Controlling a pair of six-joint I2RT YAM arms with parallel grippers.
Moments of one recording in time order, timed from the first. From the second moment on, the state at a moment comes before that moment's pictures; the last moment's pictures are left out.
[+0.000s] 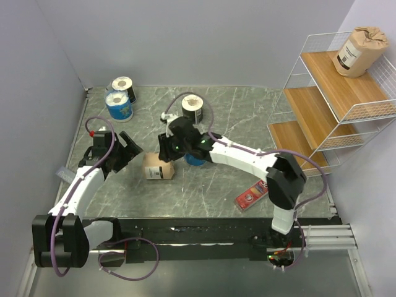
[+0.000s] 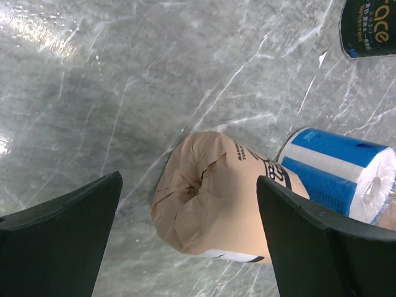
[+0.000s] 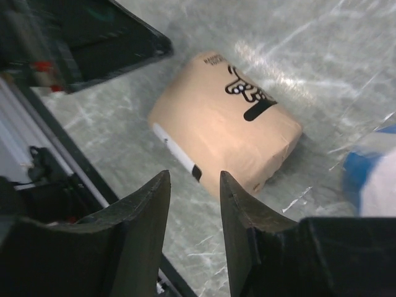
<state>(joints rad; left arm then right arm) -0.02 1.12 0.70 -0.36 0.11 -0.74 0.92 1.80 1.48 -0.32 -0.10 0.44</state>
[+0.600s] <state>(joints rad) -0.02 1.10 0.72 -0.39 0.08 -0.71 0.94 1.82 1.30 -0.22 0.06 0.45</state>
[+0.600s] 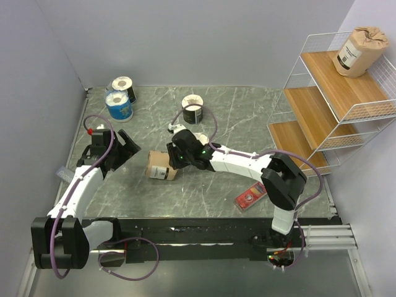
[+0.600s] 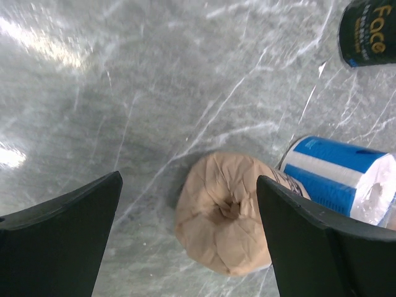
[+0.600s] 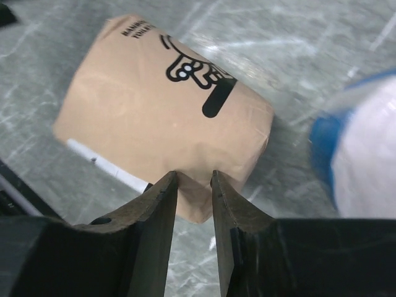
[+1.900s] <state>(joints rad) -0.02 0.84 0.85 -0.53 -0.33 -0.63 1.10 1.95 1.87 -0.67 0.24 0.24</state>
